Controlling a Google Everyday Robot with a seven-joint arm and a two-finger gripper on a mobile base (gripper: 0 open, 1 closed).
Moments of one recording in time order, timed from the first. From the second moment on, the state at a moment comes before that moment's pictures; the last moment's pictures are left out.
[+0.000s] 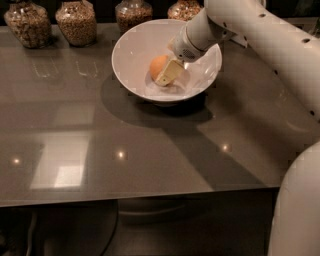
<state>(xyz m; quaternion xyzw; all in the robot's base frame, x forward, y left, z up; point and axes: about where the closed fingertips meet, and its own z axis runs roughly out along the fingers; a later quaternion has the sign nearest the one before) 0.728 -0.041 0.885 -0.60 0.72 0.06 0.36</state>
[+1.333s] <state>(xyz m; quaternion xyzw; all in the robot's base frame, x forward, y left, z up) 0.741 -0.040 0.859 -0.60 0.72 0.06 0.34</state>
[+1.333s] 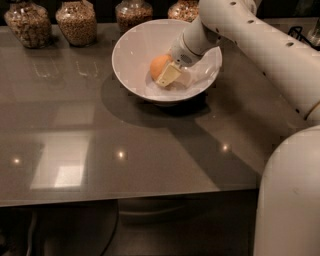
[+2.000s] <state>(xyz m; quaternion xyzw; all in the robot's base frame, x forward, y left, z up) 0.736 -0.046 0.872 -0.59 0.72 0.06 0.35</state>
